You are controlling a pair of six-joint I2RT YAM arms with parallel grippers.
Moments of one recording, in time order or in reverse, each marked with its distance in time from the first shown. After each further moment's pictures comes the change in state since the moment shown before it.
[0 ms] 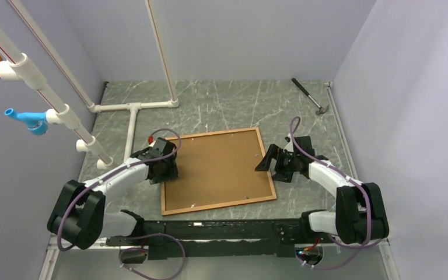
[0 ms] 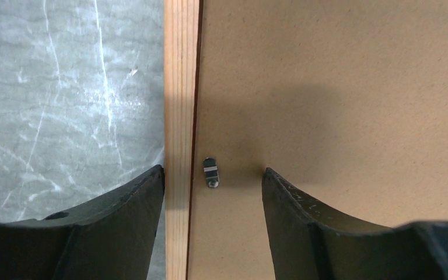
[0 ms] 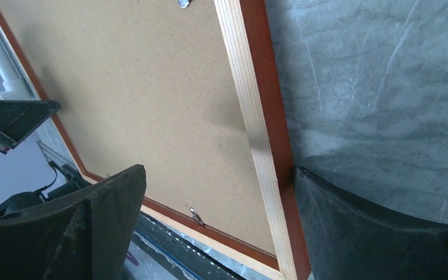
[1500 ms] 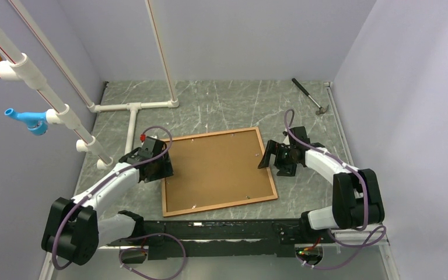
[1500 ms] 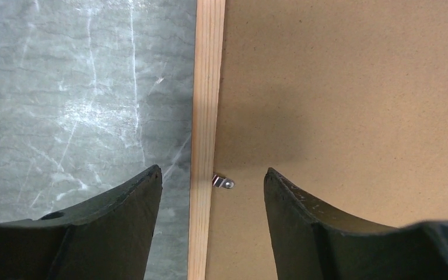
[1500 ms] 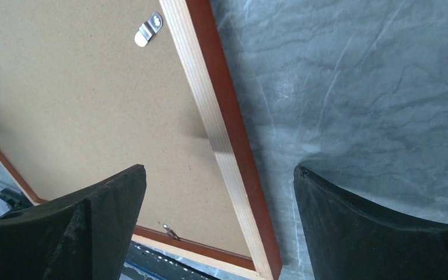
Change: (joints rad) left arm 0.094 -0.137 -0.016 -0.010 0.061 0.074; right arm 0.021 0.109 0.158 -0.158 0.165 -0.098
